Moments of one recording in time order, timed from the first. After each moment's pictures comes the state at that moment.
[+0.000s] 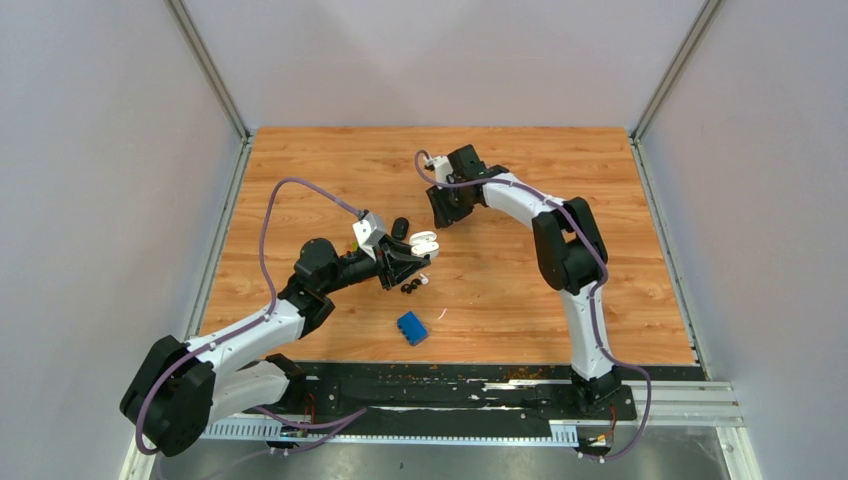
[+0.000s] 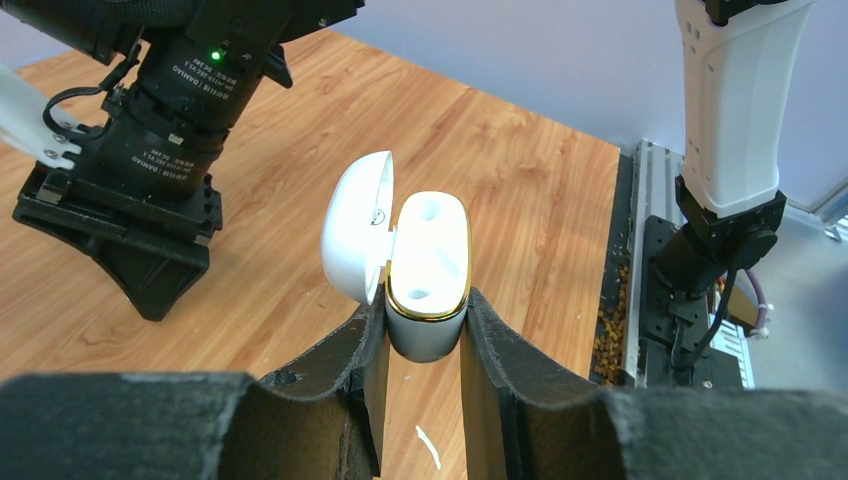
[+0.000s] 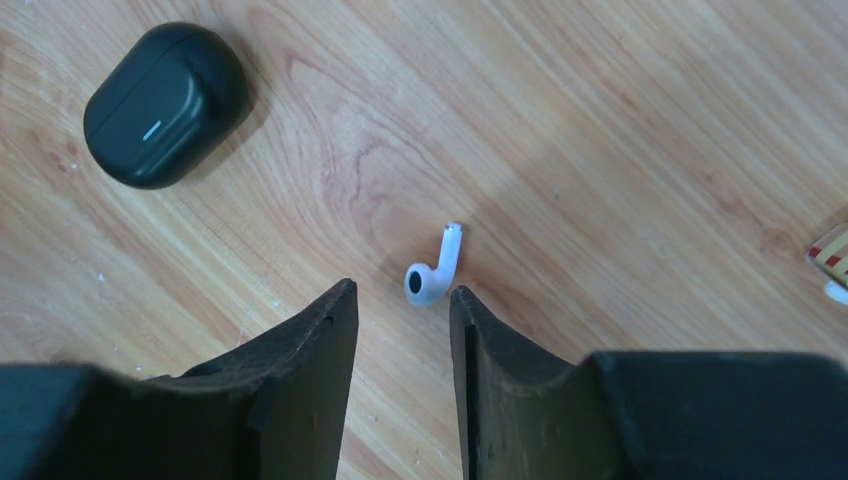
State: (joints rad) left arm -0.60 1.07 0.43 0.71 0.59 -0.26; right arm 0.49 2.22 1.73 -0.50 -0.31 -0.09
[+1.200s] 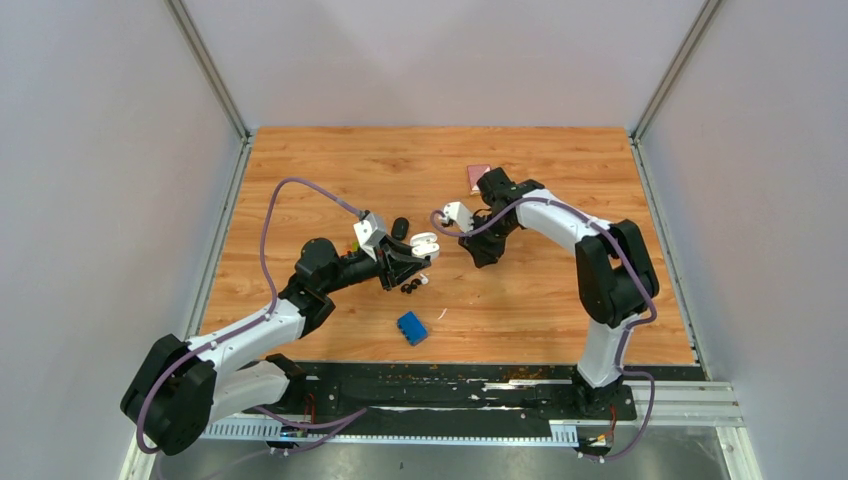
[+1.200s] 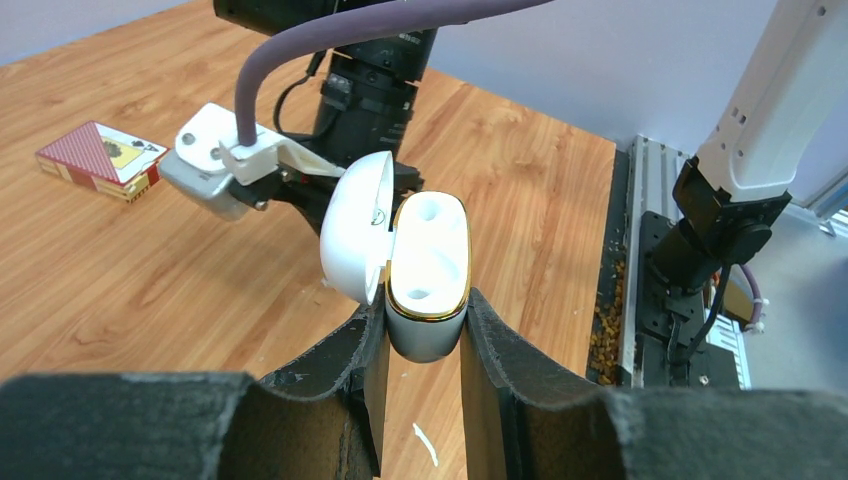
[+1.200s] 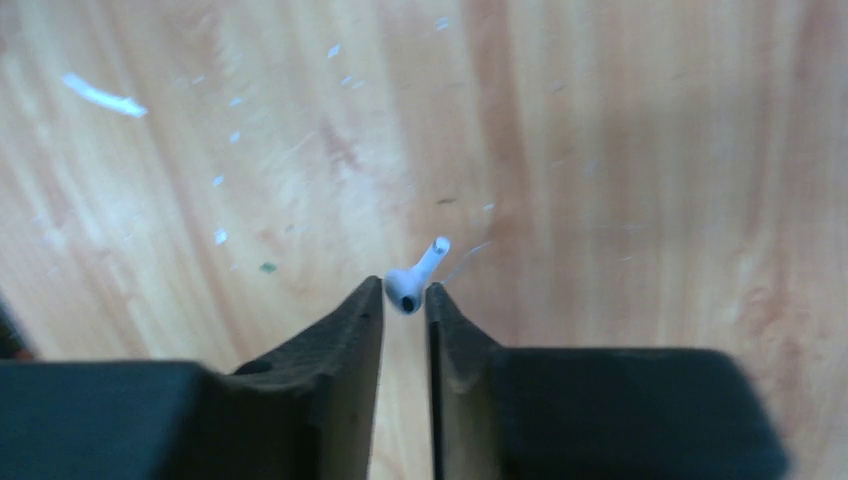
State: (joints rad) left arm -0.60 1.07 0.43 0.71 0.60 -0.25; right arm 0.47 1.87 1.36 -0.78 -0.43 -0.81
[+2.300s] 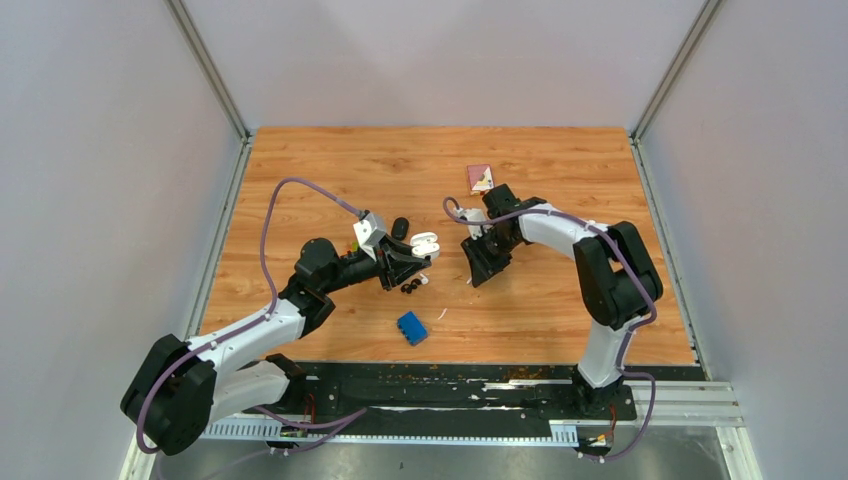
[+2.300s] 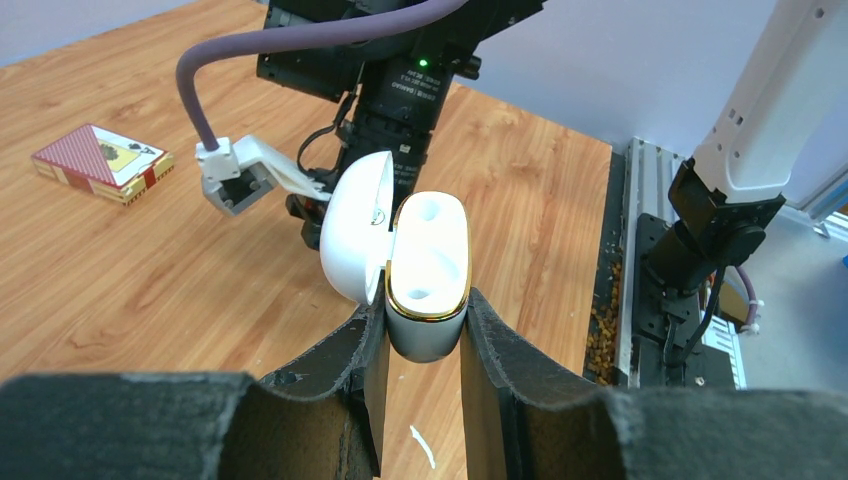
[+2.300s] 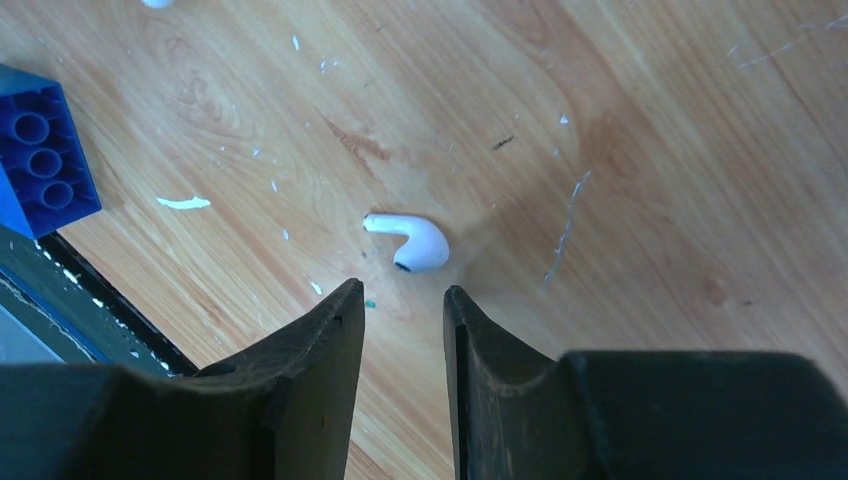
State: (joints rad) left arm -0.60 1.07 0.43 0.72 0.60 -0.27; right arm 0.45 1.83 1.18 -0.67 -0.46 -0.22
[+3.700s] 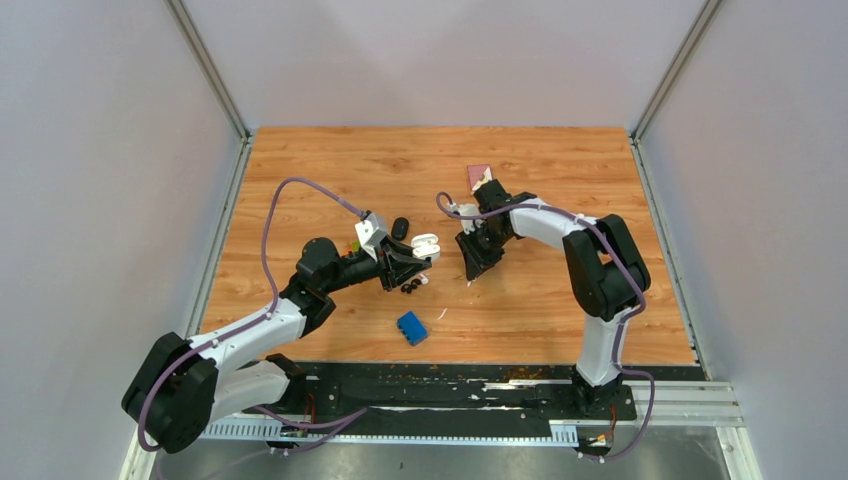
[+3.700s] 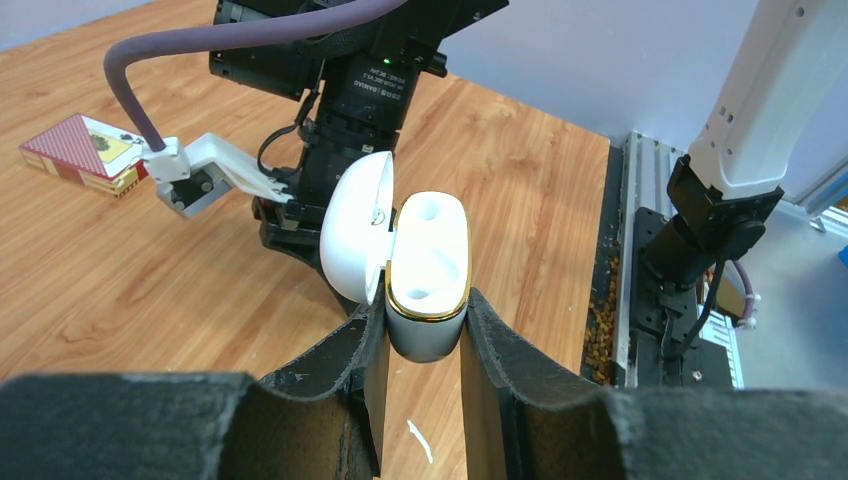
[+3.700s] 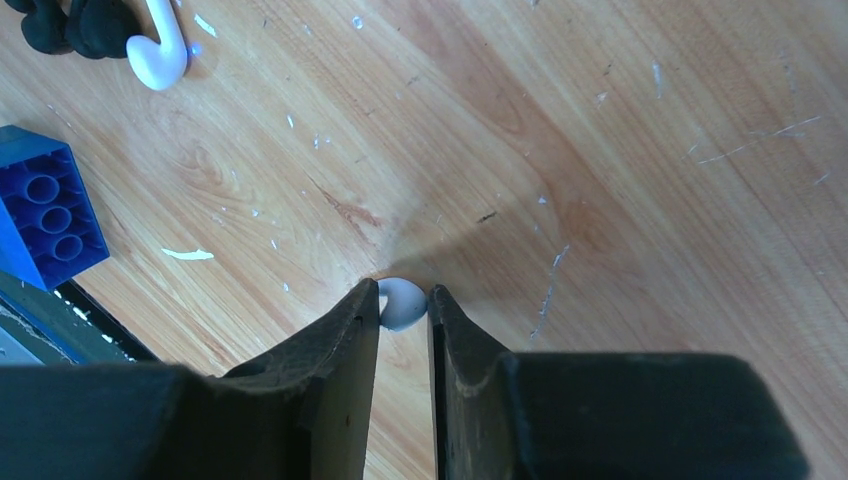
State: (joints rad) left arm -0.60 1.08 0.43 0.72 0.61 -0.26; right arm 0.48 1.92 1.27 -0.67 -0.44 -0.17
